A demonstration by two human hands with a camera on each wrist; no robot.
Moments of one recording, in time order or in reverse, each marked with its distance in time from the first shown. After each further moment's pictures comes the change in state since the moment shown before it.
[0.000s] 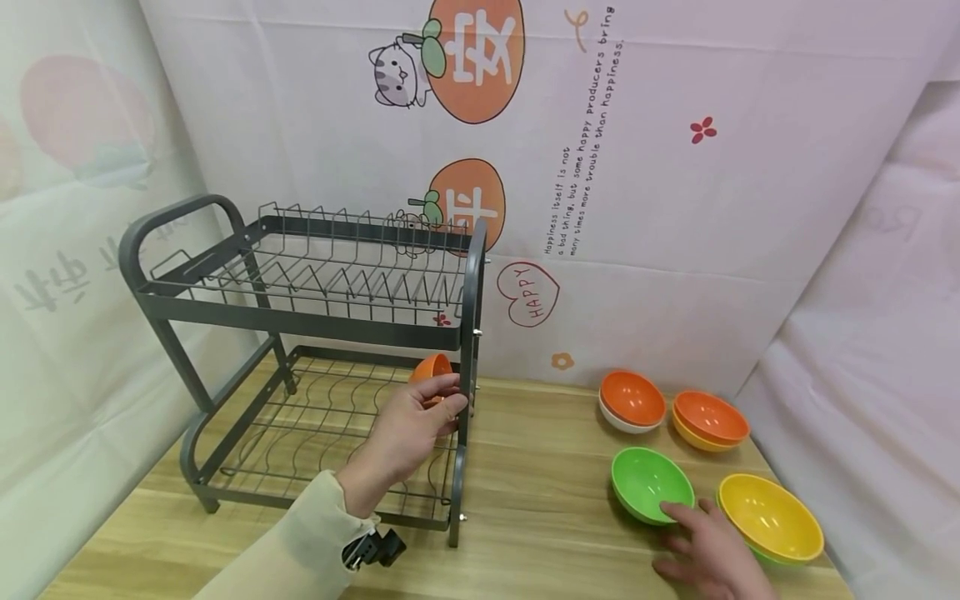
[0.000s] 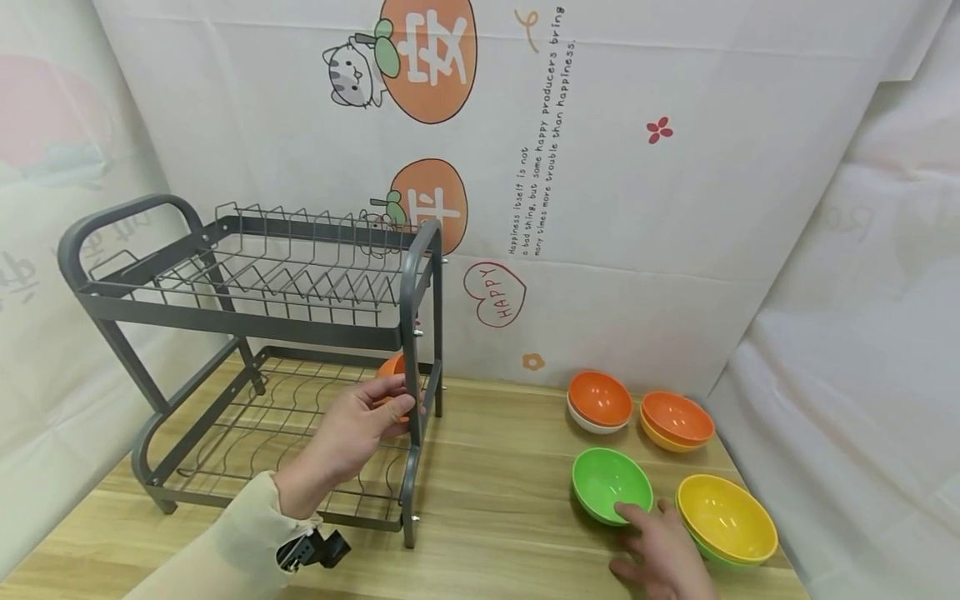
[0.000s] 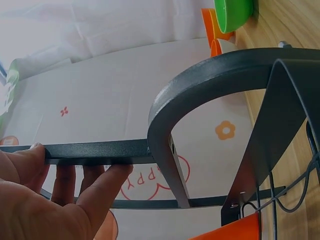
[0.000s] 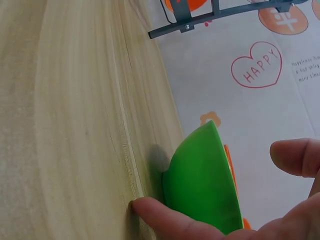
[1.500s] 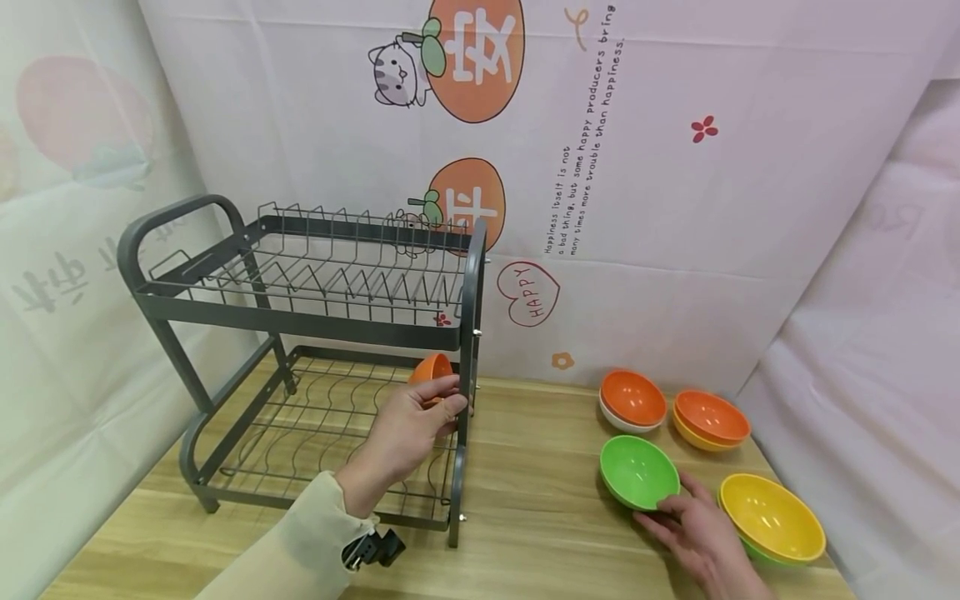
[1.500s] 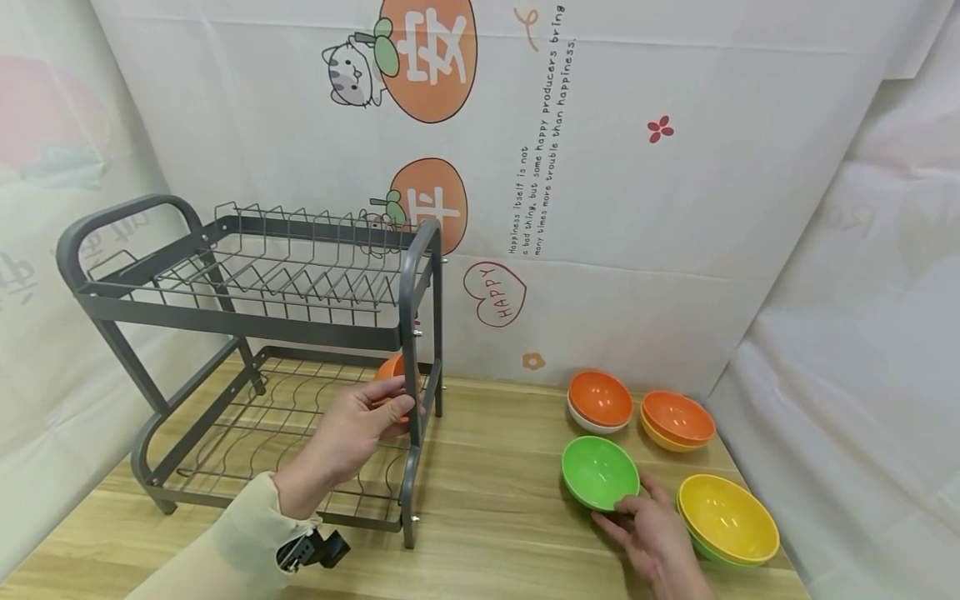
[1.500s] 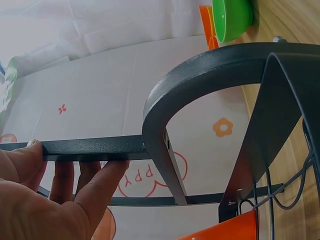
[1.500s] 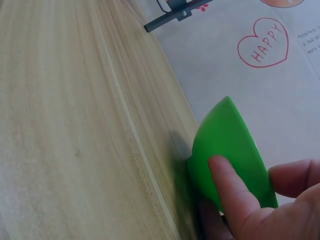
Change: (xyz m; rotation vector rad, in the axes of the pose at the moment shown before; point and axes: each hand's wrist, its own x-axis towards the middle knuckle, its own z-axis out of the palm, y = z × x) left_hand -0.001 -0.001 -0.002 0.027 0.009 -0.014; right_hand 0.031 0.003 0.009 0.412 0.042 -0.064
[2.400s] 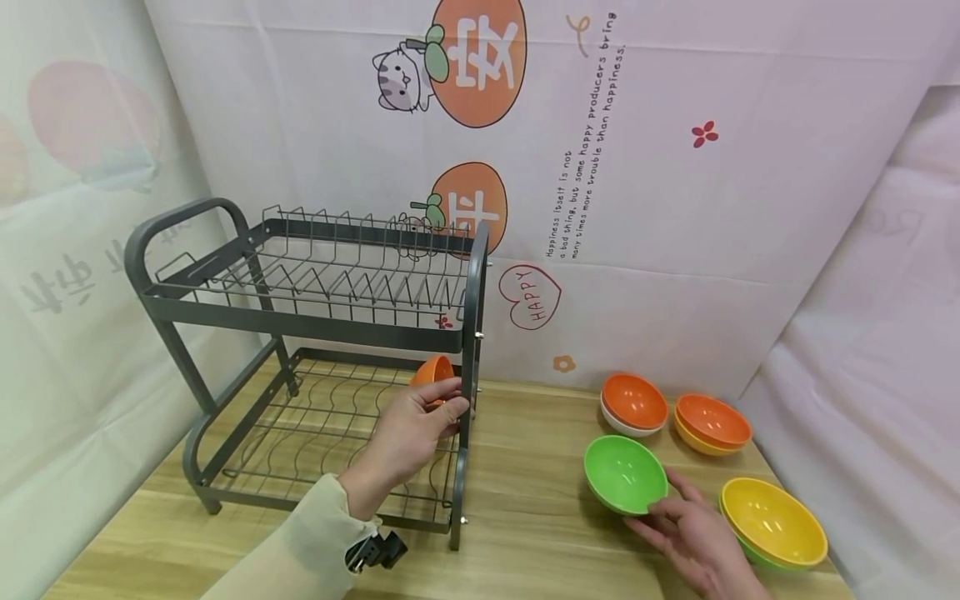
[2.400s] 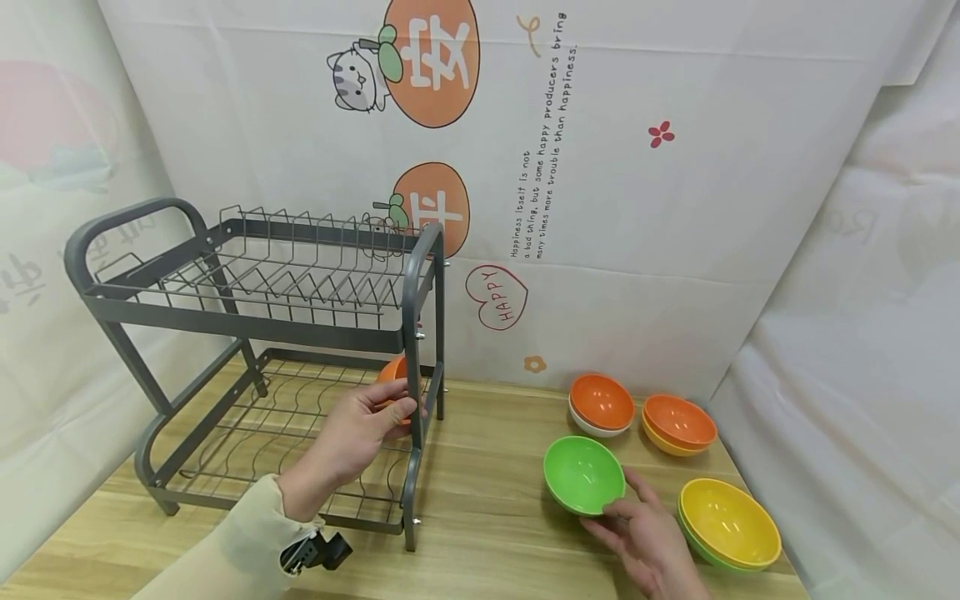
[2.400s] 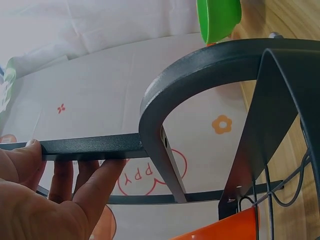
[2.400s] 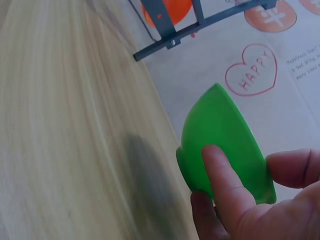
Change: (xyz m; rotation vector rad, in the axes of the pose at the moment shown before) left_hand 0.001 -0.002 0.001 0.020 0.004 0.025; right_hand -0.021 -0.007 0.017 0.007 -0.069 0.040
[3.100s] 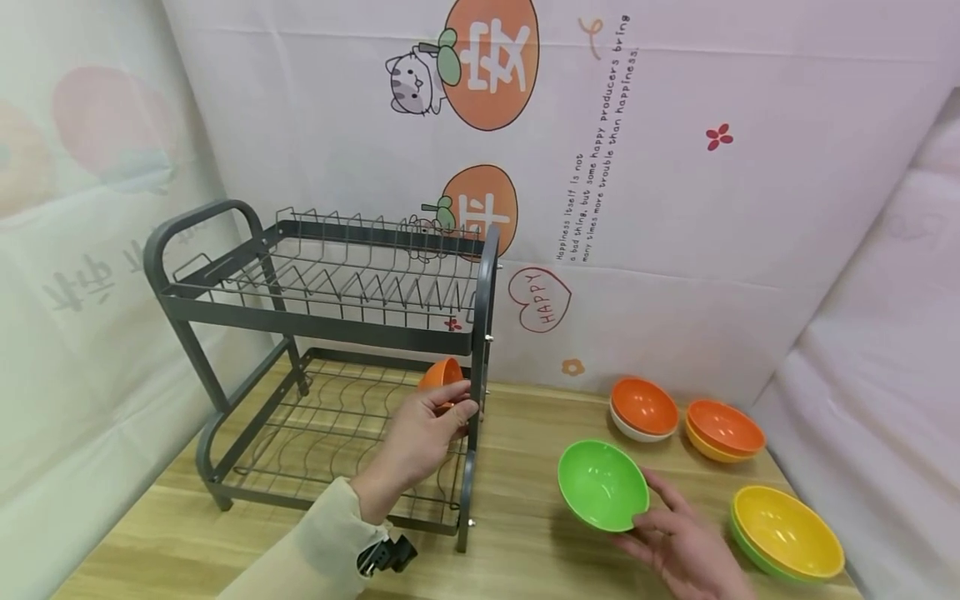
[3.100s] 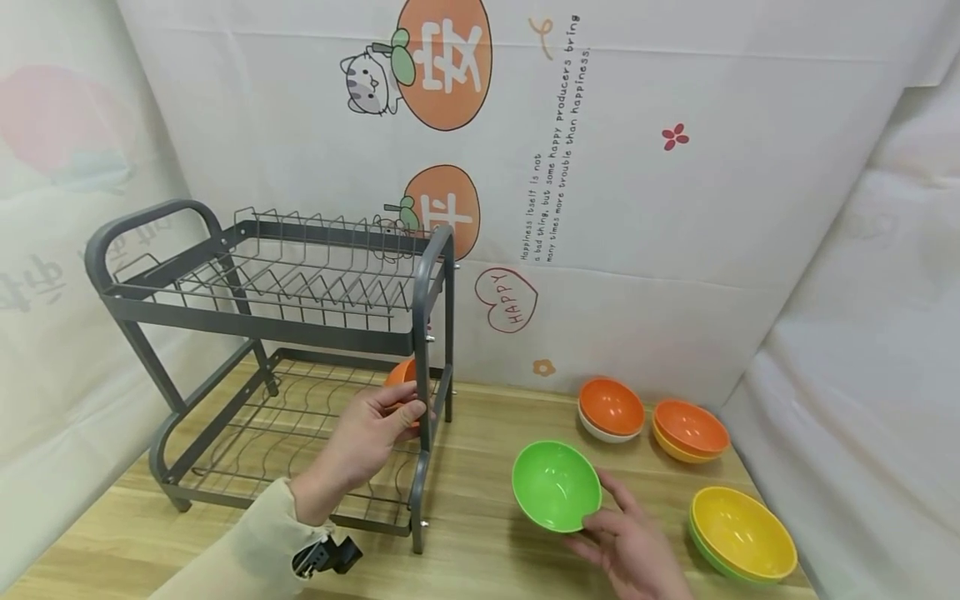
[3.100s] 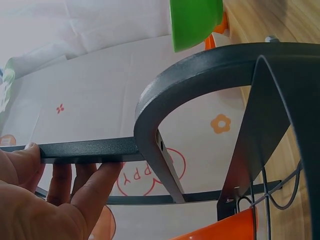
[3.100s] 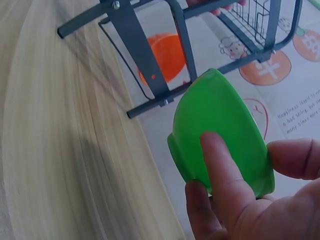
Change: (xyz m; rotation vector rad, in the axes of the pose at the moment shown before) left_hand -0.002 -0.002 0.002 -0.037 0.000 0.039; right_hand -0.024 0.003 0.032 -0.046 -0.258 -0.033
